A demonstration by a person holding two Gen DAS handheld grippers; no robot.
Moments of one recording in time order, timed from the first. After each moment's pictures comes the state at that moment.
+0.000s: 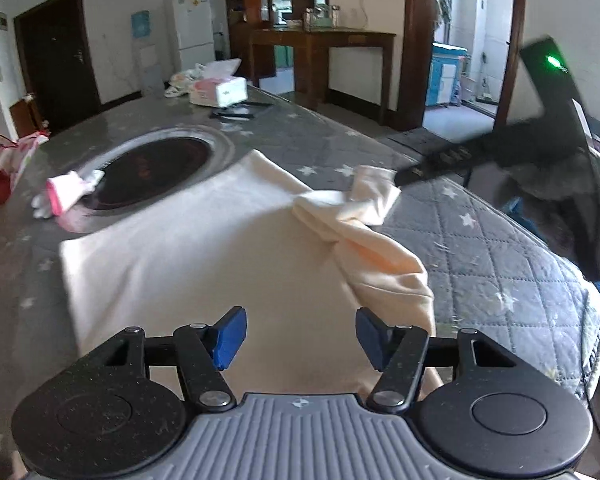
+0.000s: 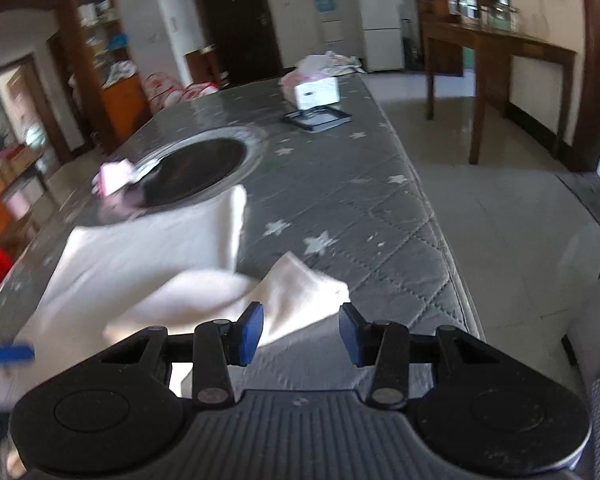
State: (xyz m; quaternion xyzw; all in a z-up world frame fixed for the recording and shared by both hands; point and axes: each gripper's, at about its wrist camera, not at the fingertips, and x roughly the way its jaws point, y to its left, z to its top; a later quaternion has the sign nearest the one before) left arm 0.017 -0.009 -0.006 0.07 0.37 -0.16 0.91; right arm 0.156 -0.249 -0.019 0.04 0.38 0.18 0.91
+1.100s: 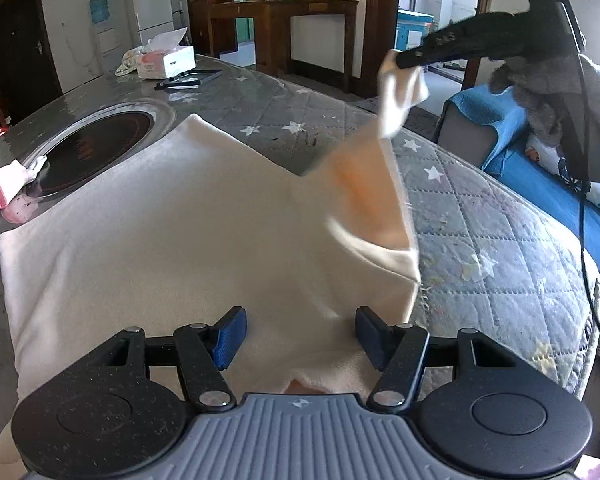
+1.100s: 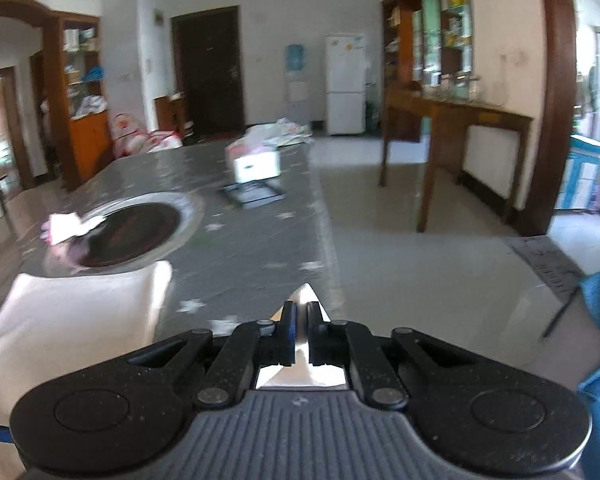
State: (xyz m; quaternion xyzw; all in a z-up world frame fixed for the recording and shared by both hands) left arm 0.022 -0.039 -0.034 0.10 0.41 -0.20 0.88; right arm 0.159 -0.303 0.013 0.00 0.29 0.10 0.95
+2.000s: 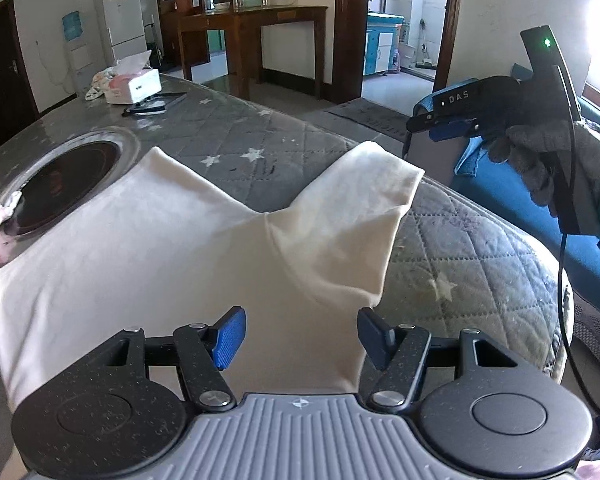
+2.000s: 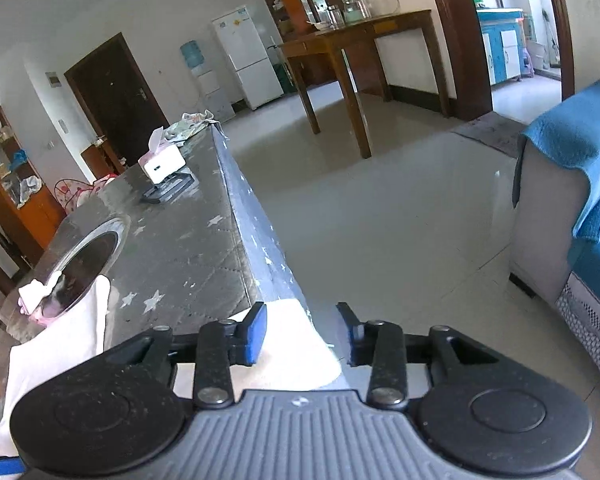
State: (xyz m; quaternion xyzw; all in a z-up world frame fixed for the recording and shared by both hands) left arm 0.029 -0.068 -0.018 0.11 0.40 -0.24 0.88; right arm 0.128 -0.399 -0.031 0.18 0.35 0.03 0.92
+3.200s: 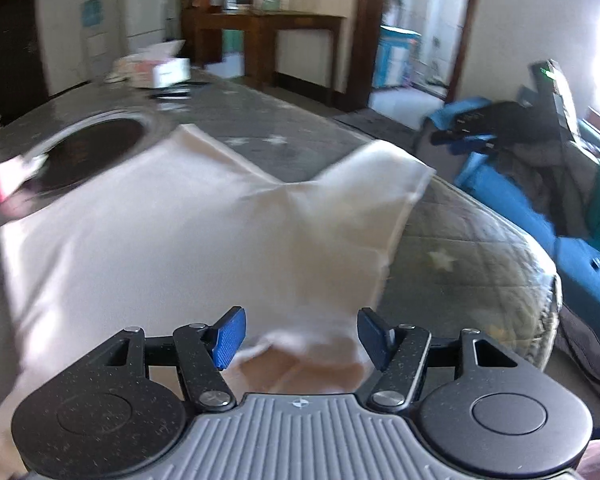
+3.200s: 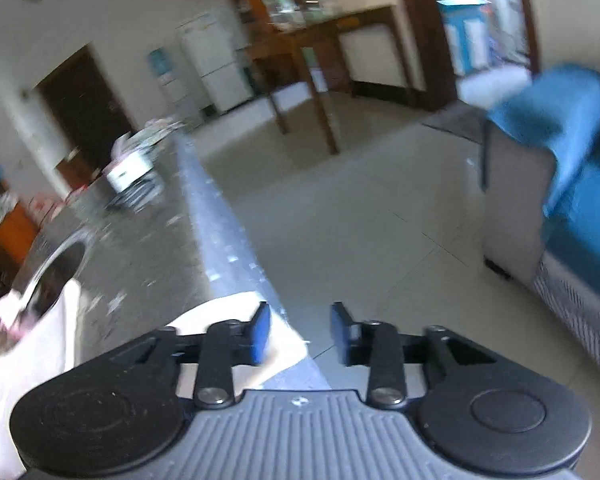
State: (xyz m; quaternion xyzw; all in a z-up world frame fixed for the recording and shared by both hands) left arm -0.010 -0.013 -0.017 0.06 0.39 -0.21 0.89; right arm 0.111 -0.398 -0.042 0.17 0.35 0.01 0.92
